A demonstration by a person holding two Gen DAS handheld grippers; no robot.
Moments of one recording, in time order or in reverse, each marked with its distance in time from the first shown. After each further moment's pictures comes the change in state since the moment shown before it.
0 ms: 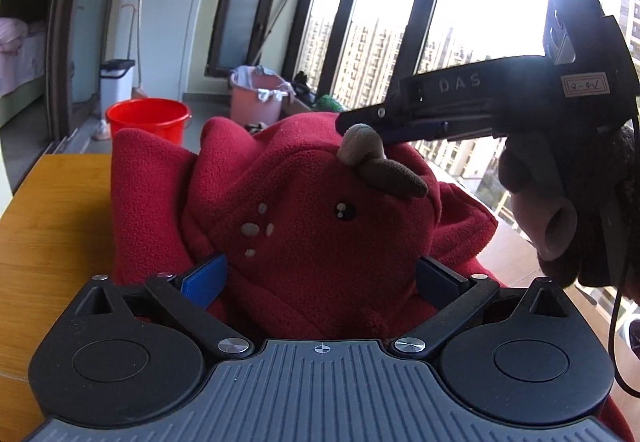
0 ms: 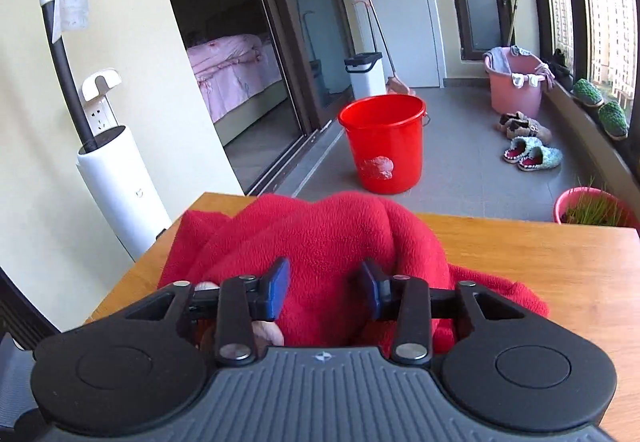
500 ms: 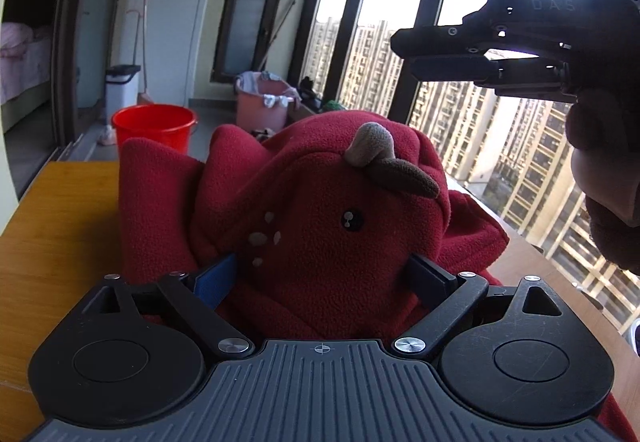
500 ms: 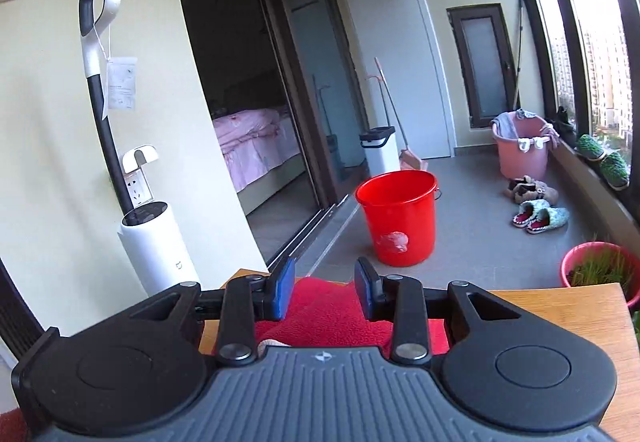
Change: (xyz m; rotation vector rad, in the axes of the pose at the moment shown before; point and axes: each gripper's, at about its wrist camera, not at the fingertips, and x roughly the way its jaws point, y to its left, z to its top) left arm 0.001 0.003 0.002 0.008 -0.018 0.022; right arm -0.041 0.016 0.008 0.005 -0.136 0.072
